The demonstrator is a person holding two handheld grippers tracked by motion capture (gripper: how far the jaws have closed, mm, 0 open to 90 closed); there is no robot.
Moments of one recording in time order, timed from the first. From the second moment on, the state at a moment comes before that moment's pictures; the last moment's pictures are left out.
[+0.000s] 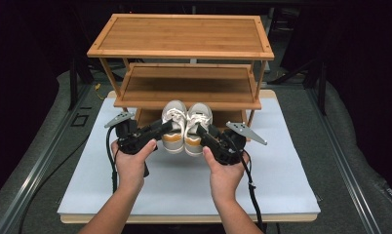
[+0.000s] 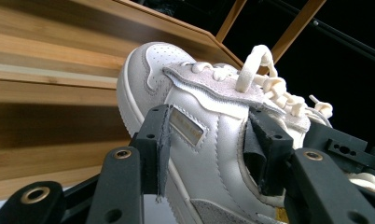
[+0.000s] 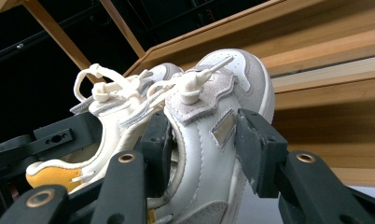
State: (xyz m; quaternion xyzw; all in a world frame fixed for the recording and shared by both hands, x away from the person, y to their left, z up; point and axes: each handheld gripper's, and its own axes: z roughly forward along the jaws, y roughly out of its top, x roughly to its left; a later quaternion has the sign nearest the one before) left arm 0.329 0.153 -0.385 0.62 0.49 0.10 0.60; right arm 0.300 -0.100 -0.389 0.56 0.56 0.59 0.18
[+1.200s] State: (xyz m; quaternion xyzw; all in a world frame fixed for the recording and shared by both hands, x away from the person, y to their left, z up) left arm 0.384 0.150 -0.362 0.62 0.50 0.10 0.59; right arm 0.354 -0.101 -0.366 0.56 0.57 0.58 0.19
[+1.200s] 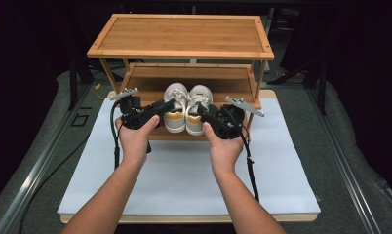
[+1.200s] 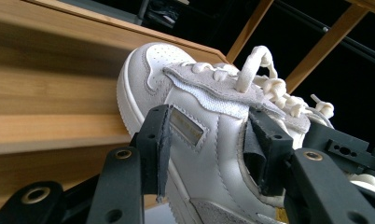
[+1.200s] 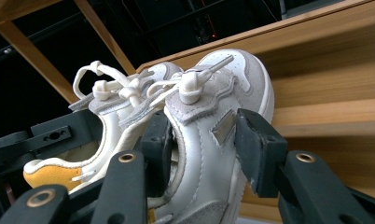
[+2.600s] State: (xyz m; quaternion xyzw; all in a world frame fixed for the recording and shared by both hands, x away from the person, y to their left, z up) left arm 0.444 0.151 -0.368 0.62 0.52 0.08 0.58; right arm 0.415 -0.098 -0.367 0.57 0.58 0.55 0.18
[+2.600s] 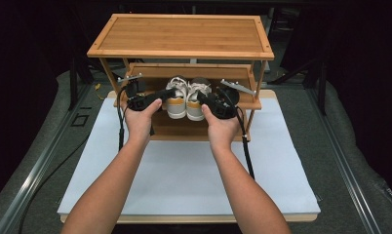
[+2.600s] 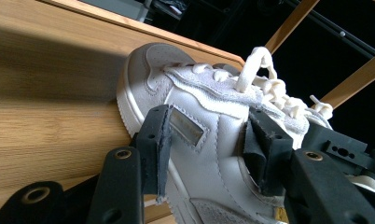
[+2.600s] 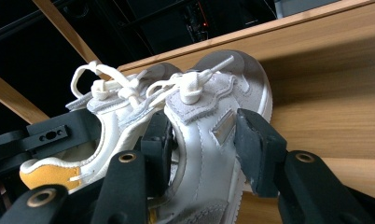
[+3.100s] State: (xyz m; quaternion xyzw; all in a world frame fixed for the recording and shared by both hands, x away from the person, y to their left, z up) left arm 0.452 0.150 -0.364 0.63 0.53 0.07 0.57; right arm 0.425 -0.101 -0.364 0.58 0.58 0.55 0.16
